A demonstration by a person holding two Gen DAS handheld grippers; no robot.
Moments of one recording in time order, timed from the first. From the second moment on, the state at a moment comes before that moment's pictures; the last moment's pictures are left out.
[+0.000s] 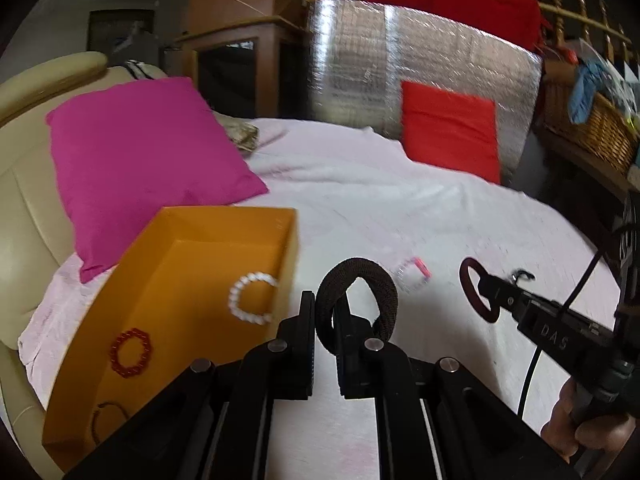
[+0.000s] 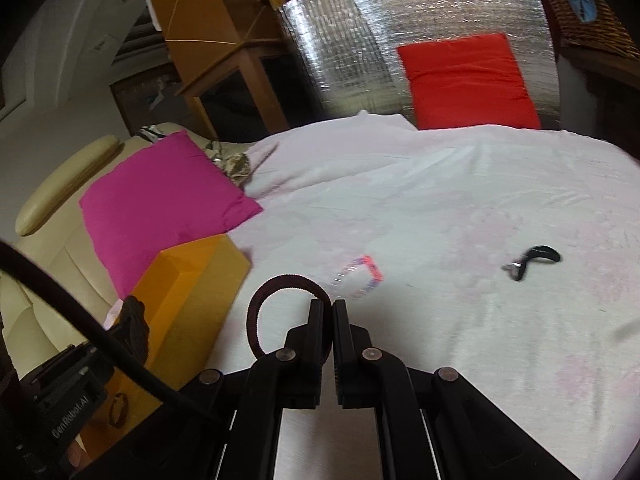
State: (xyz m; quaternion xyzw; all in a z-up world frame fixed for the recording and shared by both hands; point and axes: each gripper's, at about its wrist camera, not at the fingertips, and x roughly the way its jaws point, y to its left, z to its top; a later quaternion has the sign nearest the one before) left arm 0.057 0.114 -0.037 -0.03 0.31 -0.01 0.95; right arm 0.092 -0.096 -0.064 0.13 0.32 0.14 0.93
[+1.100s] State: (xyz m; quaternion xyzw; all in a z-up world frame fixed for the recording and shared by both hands) left arm 0.105 0.282 -0.071 -0.12 0.35 0.09 0.92; right arm 0.105 0.095 -0.087 0.05 0.33 0.32 0.89
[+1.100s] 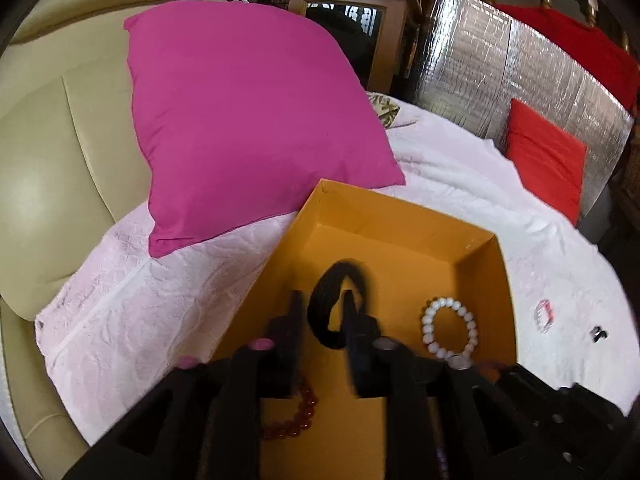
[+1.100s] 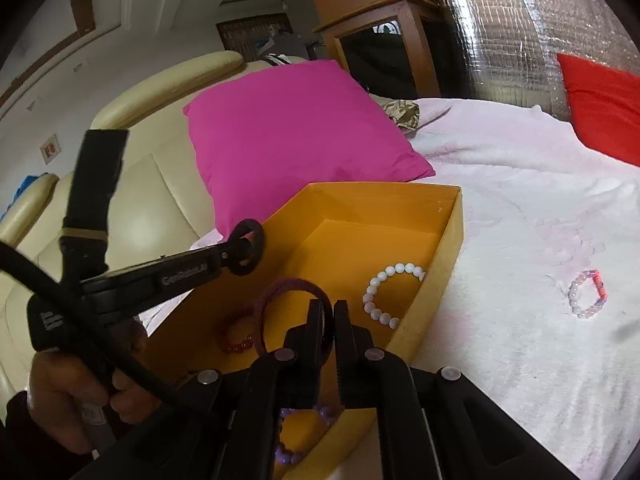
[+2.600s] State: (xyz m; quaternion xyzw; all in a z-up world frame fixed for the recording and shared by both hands) left arm 0.119 0.038 -0.075 0.02 0.39 -0.06 0.92; right arm 0.127 -0.225 -0.070 0.26 0.34 0.02 0.90
